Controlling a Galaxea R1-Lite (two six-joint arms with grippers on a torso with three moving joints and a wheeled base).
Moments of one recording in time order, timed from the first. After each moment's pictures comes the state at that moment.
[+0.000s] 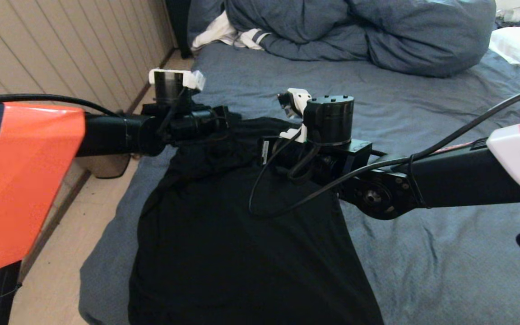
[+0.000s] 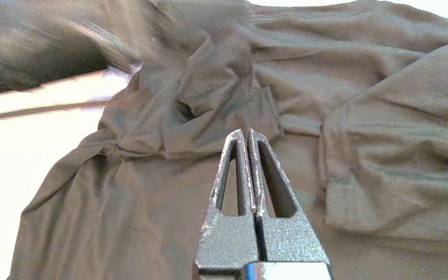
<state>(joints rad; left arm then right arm) -0.41 2.21 -1.86 -0.21 -0.19 -0.33 0.69 2.01 -1.43 -0.52 -0.13 0.19</state>
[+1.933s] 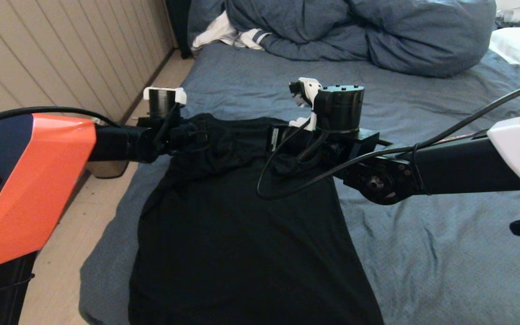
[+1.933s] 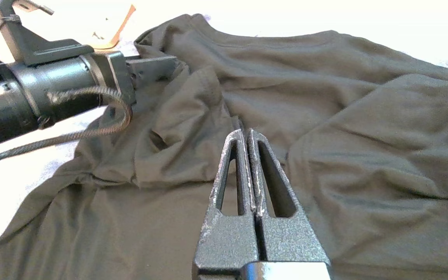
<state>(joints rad) -0.33 2.29 -1.87 -0.20 0.11 -0.20 0.63 2.02 -1.49 -0.52 -0.11 0.18</state>
